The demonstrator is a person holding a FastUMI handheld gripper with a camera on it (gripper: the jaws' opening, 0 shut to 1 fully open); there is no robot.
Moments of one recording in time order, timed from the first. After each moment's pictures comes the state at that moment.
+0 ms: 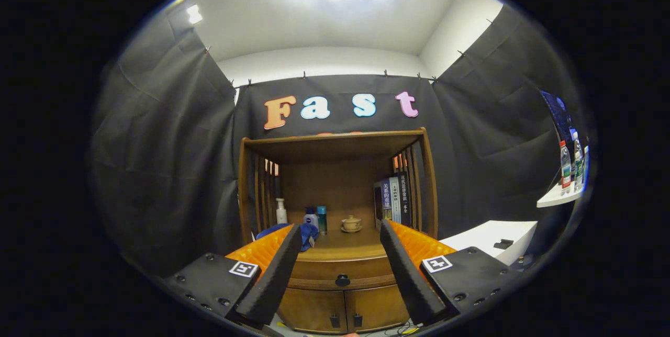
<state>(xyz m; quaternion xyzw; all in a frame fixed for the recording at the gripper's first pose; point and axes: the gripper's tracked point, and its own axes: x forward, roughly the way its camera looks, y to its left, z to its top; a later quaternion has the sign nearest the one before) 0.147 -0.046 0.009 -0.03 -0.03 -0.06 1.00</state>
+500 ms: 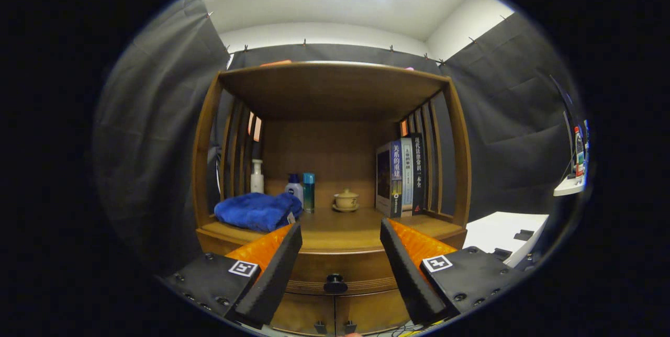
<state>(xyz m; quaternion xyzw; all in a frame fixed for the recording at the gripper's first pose) 0.286 -0.059 -0.135 -0.07 0.03 -0.08 0.99</state>
